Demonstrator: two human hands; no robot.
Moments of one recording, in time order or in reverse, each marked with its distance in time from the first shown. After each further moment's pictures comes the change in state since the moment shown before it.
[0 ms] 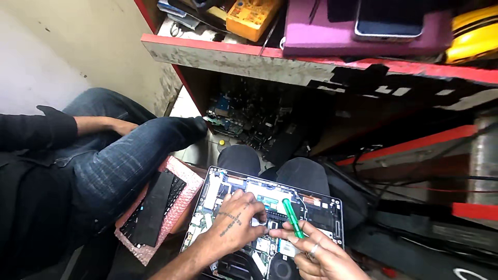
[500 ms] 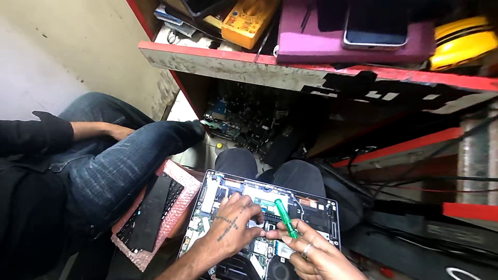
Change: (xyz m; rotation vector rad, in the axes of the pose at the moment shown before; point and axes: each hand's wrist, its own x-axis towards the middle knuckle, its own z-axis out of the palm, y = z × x) left_hand -0.001 -0.002 0.002 0.018 0.012 0.004; right_hand 0.003 -0.007 0.003 -0.086 -0.025 0.001
